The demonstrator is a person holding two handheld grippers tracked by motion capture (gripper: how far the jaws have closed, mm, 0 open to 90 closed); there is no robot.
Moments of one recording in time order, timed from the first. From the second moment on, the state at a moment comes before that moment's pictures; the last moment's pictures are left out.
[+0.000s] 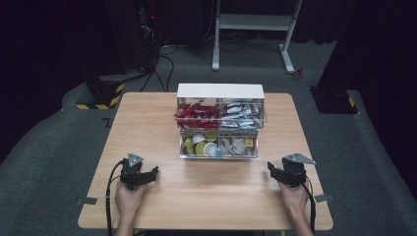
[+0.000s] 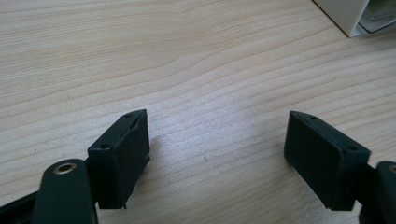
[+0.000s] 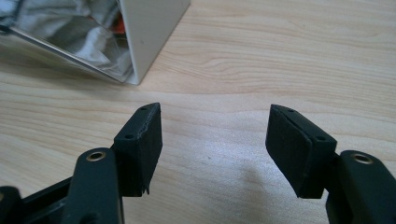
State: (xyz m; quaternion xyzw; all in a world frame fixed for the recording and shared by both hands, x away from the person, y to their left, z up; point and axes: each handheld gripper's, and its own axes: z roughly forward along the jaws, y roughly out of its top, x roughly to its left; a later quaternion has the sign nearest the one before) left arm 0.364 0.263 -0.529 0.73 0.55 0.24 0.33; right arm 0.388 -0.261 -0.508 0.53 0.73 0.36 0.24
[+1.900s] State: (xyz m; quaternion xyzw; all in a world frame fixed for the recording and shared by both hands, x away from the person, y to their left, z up) left arm 0.365 0.264 -0.528 0.73 0.55 0.24 0.33; right arm 0.373 -0.224 -0.430 0.41 0.77 0.46 0.19
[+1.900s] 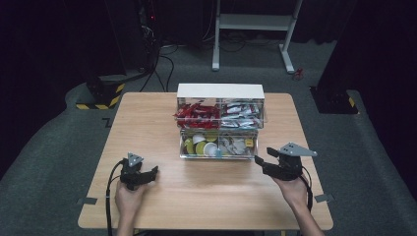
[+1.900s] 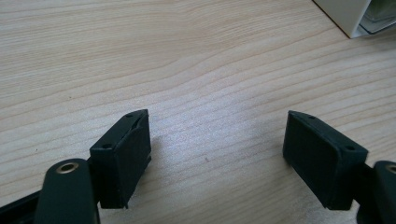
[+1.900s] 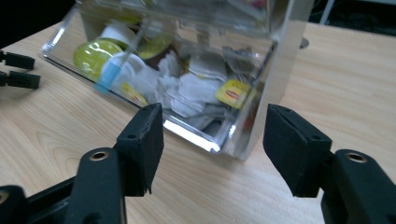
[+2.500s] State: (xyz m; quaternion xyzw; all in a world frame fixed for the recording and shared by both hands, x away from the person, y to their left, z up) left arm 0.365 0.264 -0.528 0.73 0.55 0.24 0.33; right arm 0.375 -0.211 -0.390 0.37 0.78 0.47 0.17
